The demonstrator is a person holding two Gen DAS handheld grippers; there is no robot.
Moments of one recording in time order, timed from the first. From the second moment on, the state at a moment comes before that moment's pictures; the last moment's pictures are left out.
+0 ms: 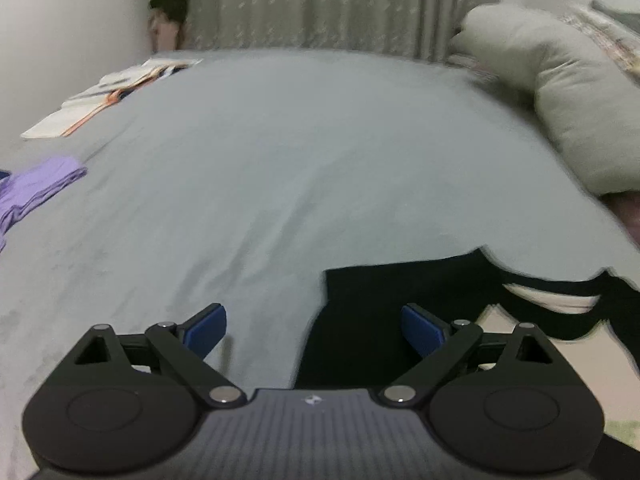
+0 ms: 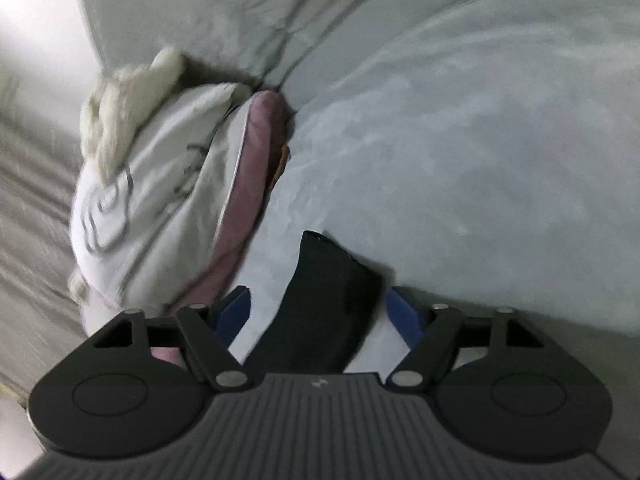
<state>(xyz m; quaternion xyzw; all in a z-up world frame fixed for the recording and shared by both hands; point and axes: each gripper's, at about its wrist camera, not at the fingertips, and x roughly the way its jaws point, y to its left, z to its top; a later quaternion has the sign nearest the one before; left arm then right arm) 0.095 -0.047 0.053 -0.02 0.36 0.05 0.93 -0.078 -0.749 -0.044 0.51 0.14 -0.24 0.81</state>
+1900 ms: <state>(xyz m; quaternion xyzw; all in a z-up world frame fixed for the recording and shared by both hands) -0.002 -0.389 0.040 -0.09 0.37 -0.35 0.85 -0.067 -0.645 0.178 0.37 0.05 0.03 0.93</state>
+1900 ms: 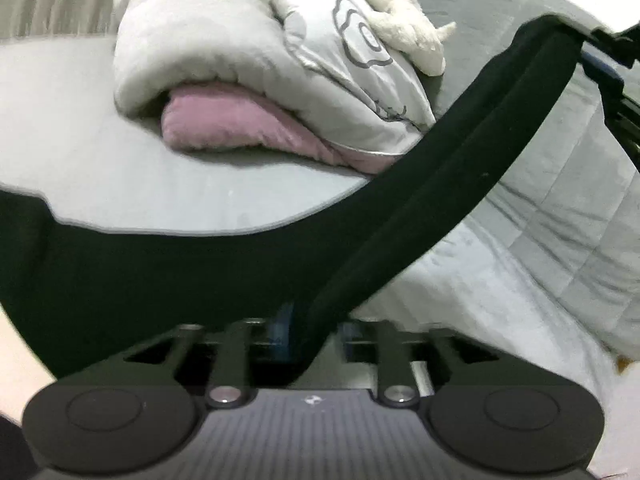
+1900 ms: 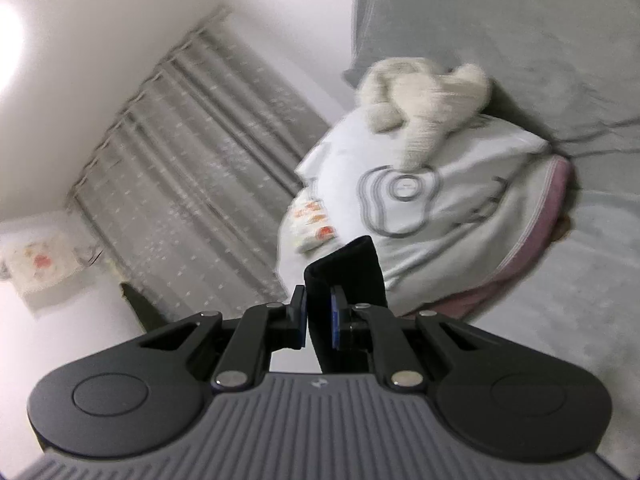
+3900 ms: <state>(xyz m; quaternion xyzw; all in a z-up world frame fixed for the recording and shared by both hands) -0.041 0.126 0.096 -0.26 0.35 -0.11 0.89 -0.057 -0.105 0.072 -0.06 0.29 0.29 0.91</state>
